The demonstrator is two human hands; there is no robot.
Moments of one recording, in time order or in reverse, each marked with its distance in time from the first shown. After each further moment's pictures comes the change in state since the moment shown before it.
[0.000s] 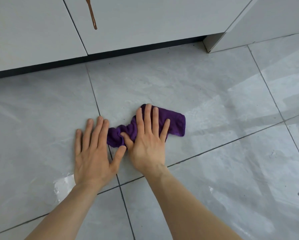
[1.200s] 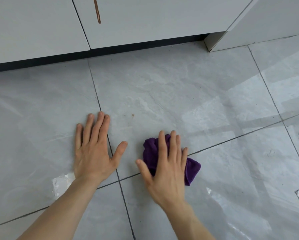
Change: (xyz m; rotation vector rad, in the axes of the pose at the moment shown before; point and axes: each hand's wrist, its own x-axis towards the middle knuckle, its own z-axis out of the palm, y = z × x) left_hand -0.001 0.000 0.001 0.025 0.014 -0.005; right_hand -0.089 0.032 -0.024 0.205 0.037 0.100
